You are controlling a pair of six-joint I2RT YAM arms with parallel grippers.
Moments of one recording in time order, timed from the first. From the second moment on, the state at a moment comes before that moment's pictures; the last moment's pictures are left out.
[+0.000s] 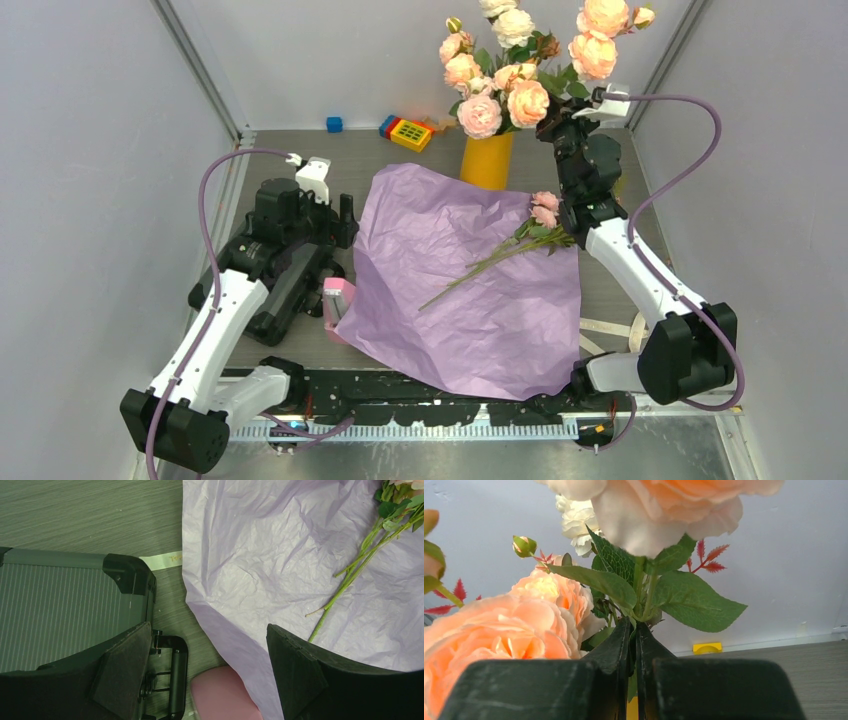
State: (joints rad) left arm -0.29 1.01 1.01 -0.53 0.11 -0.05; right arm 0.27 1.33 1.08 0.57 0.22 0.28
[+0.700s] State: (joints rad) left arm -0.29 1.01 1.01 -0.53 0.11 -0.05; right arm 0.28 1.36 1.04 0.53 0.17 0.32
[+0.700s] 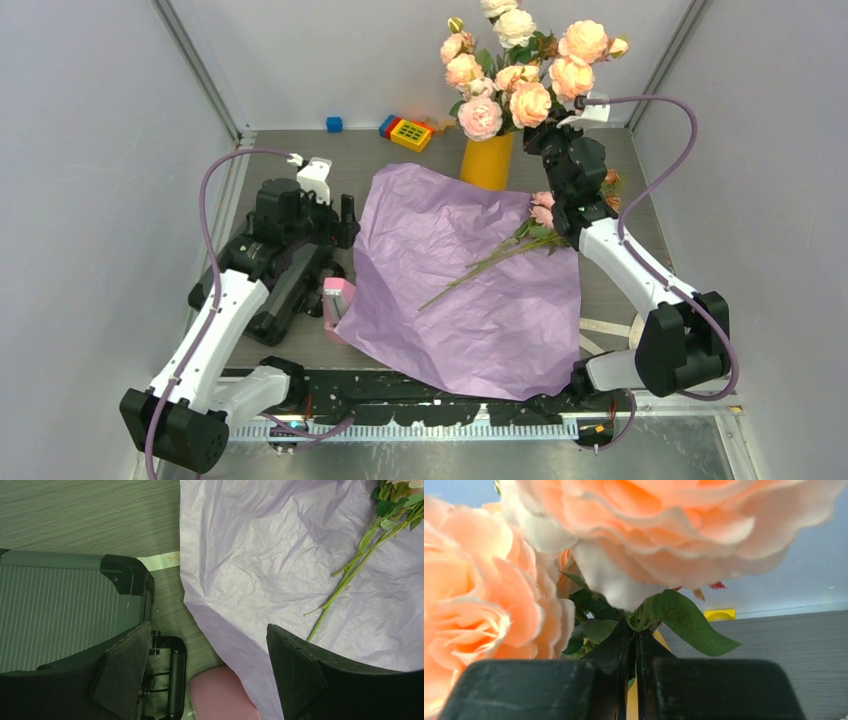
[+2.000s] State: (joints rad) left arm -0.30 1.01 1.01 -0.53 0.11 -0.05; right arm 0.30 1.33 1.00 0.42 0.17 0.32
